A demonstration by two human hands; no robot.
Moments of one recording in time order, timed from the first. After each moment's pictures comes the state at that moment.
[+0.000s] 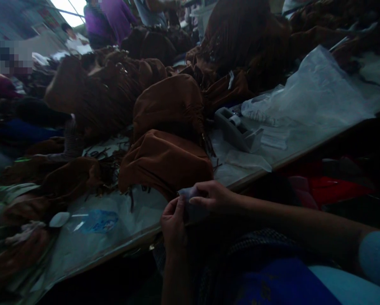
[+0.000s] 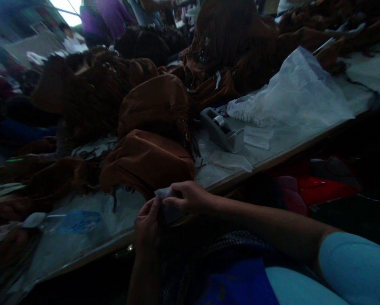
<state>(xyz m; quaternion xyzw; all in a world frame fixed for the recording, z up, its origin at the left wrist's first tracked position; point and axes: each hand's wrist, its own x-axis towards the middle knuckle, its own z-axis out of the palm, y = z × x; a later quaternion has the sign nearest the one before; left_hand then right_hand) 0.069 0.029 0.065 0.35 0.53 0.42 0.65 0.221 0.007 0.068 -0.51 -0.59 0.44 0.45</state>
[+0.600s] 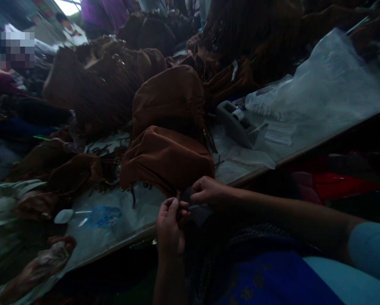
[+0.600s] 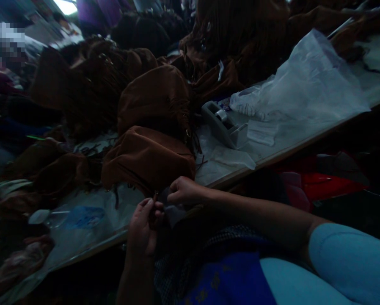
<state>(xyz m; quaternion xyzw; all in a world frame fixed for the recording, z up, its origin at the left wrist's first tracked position) 0.062 0.023 0.092 0.33 0.55 0.41 0.65 0.214 0.027 0.063 -0.53 -0.53 0.56 0.35</state>
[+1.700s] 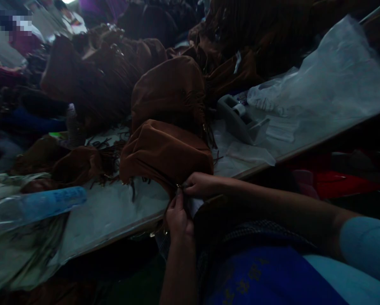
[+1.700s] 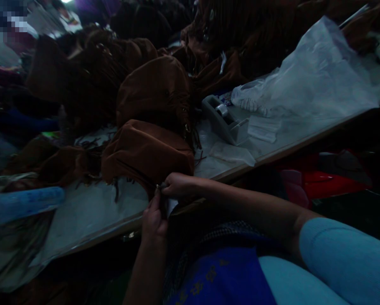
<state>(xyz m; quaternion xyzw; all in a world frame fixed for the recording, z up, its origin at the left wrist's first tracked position) 0.095 0.024 0.060 0.16 0.58 0.50 0.62 0.213 0.049 0.063 -0.52 -0.62 0.54 0.24</state>
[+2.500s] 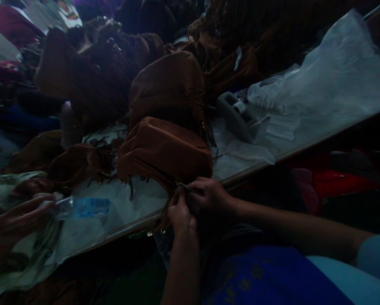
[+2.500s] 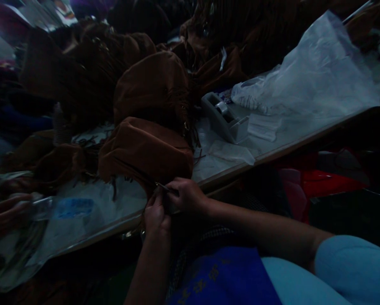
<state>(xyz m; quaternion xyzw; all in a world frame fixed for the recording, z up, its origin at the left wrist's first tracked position) 0.102 0.023 0.052 0.19 0.61 0.51 0.57 0.203 -0.003 0.045 -0.55 -0.63 0.31 0.46</state>
